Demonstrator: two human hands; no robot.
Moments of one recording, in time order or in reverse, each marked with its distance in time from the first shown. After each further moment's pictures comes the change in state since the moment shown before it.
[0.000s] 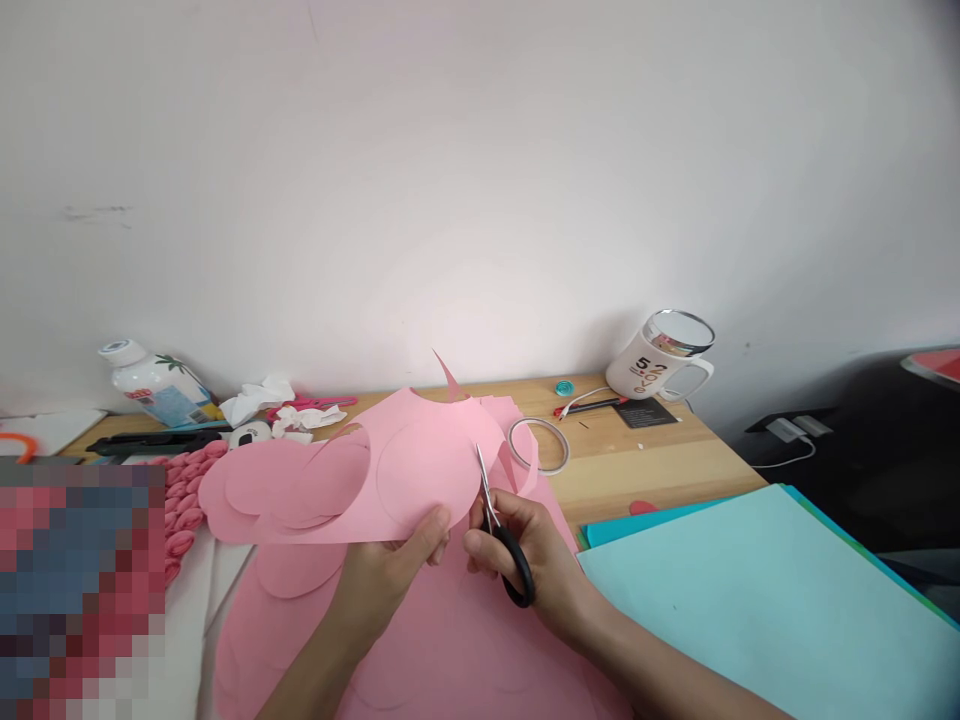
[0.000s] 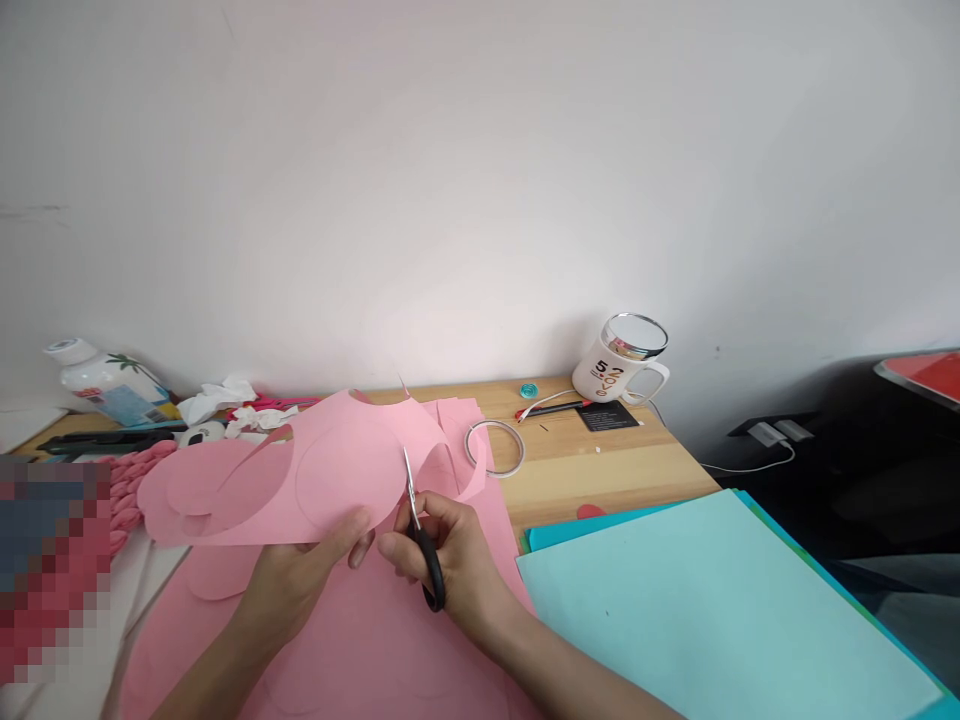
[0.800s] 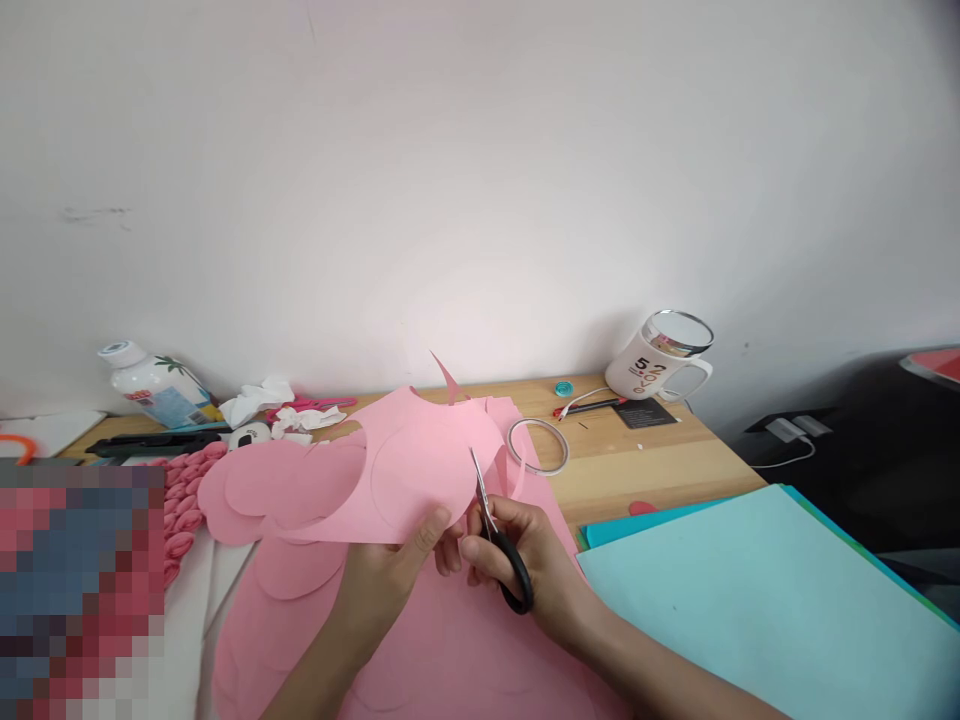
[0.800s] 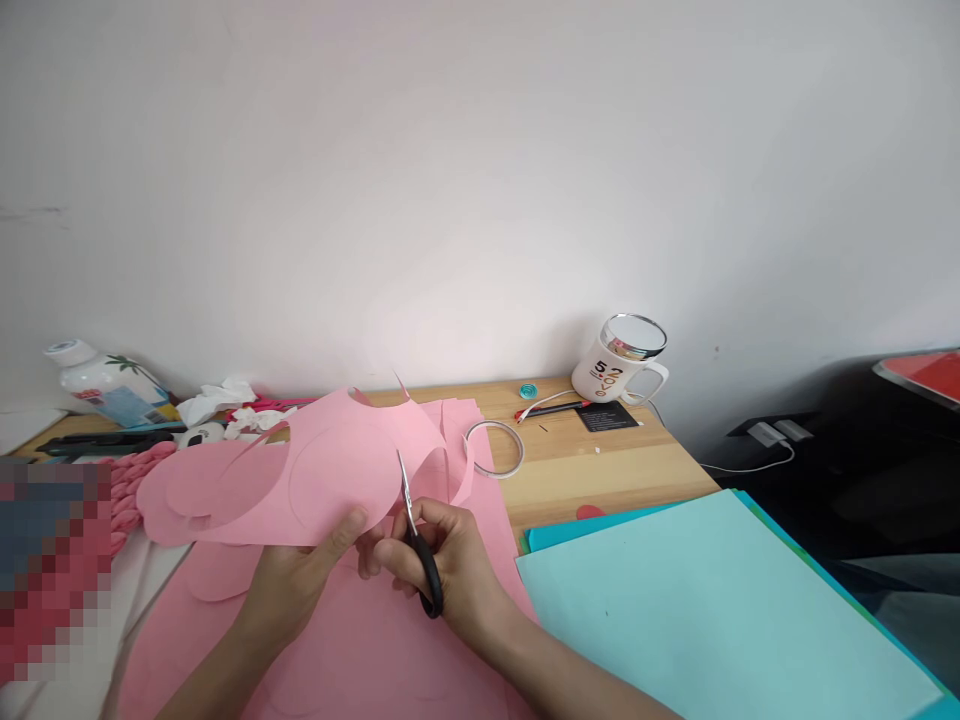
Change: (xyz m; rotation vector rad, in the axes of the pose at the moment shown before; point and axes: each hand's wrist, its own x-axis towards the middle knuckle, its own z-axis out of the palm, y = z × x) left_hand -0.001 0.001 0.002 -0.038 -0.026 0.048; right_hand -0.002 0.002 0.003 0.098 -0.039 -0.004
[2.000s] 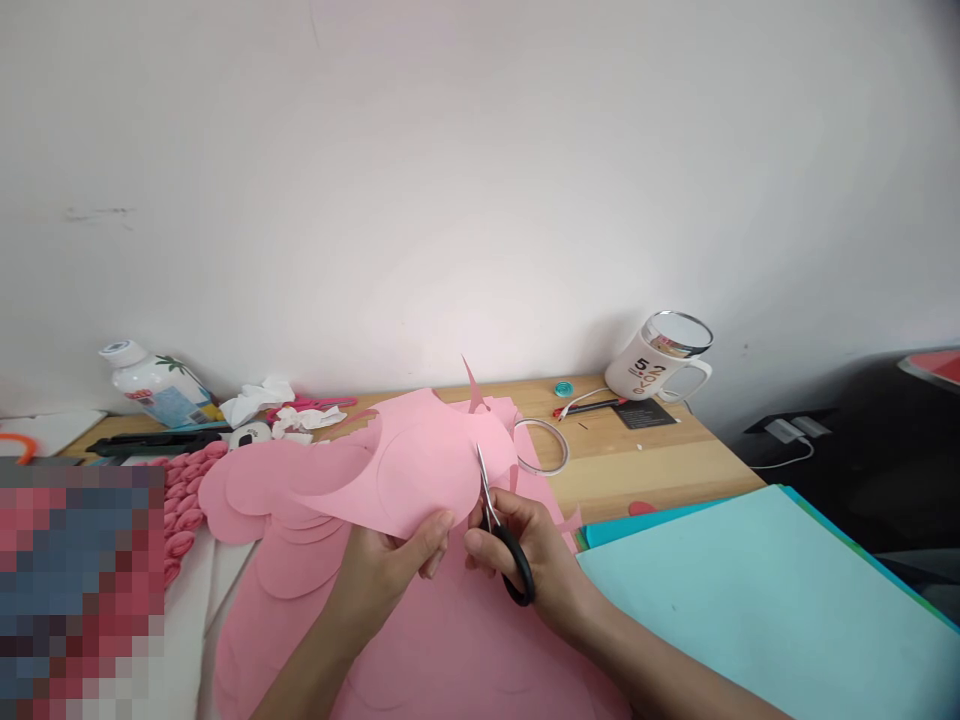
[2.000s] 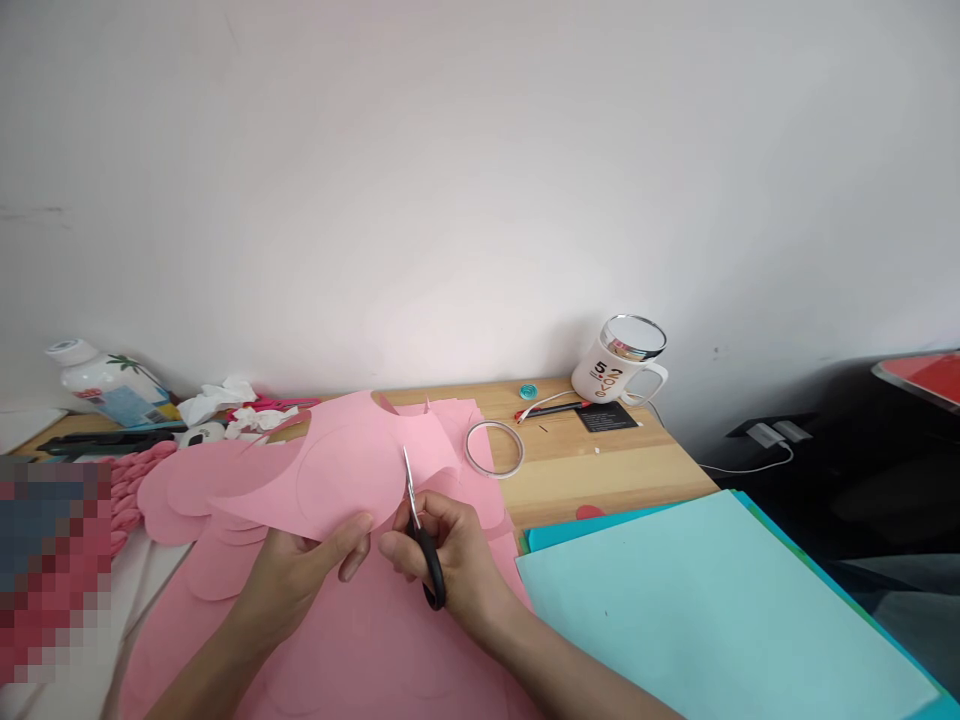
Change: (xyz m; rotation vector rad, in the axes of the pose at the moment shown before) left_hand 0.005 -0.002 -0.009 0.021 -0.131 -0.057; right_hand 0.002 -0.004 -0.003 -0.129 0.053 0.011
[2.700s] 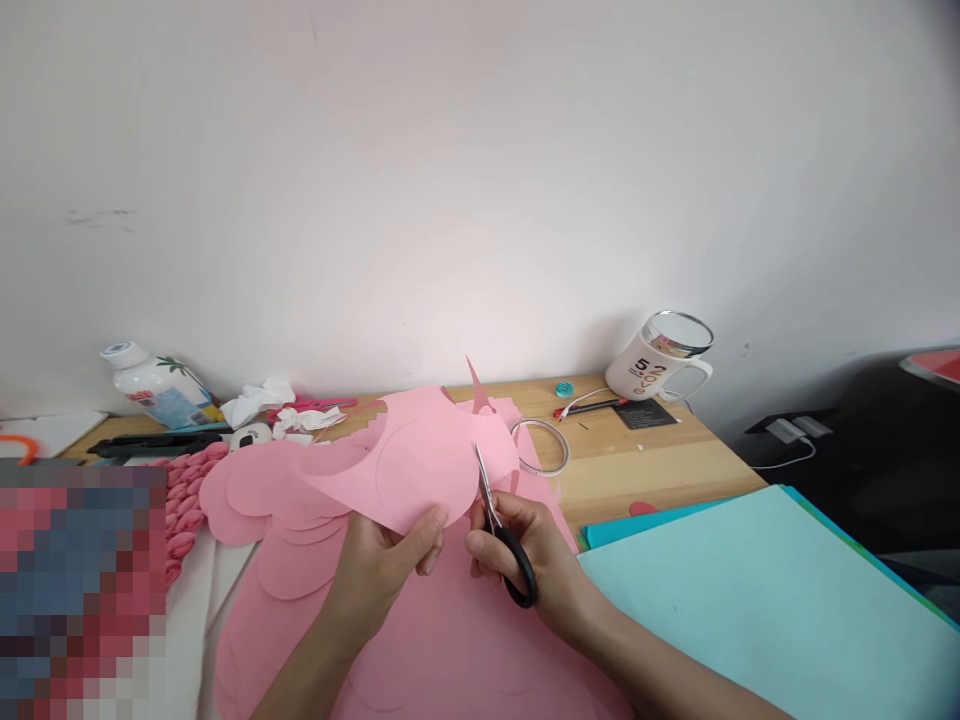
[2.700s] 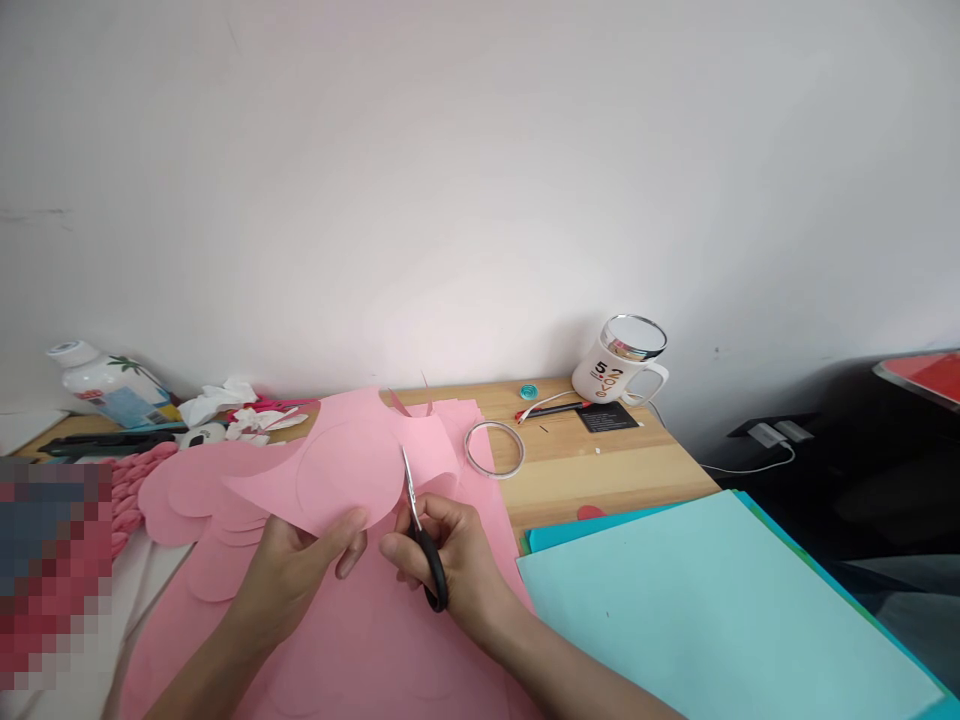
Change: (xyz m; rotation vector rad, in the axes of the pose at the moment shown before) left_hand 0.001 -0.002 -0.002 -0.082 0.028 0.019; right_hand 0.000 0.002 -0.001 -0.004 -0.001 -0.021
